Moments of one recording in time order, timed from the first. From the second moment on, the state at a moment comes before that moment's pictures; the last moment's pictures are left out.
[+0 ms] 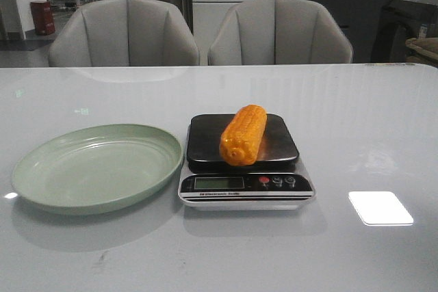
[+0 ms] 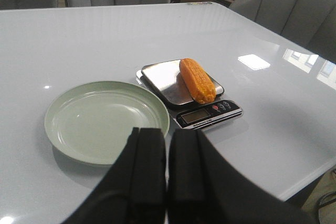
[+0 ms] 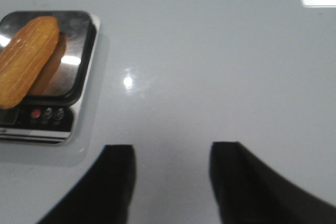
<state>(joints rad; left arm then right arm) -0.63 0.06 -0.38 0.03 0.63 -0.21 0.19 0.82 -0.55 -0.02 0.47 0.19</state>
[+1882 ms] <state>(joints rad) -0.63 0.06 -0.38 0.04 0.63 -0.21 0.76 2.06 -1.71 -0.04 0.81 0.81</state>
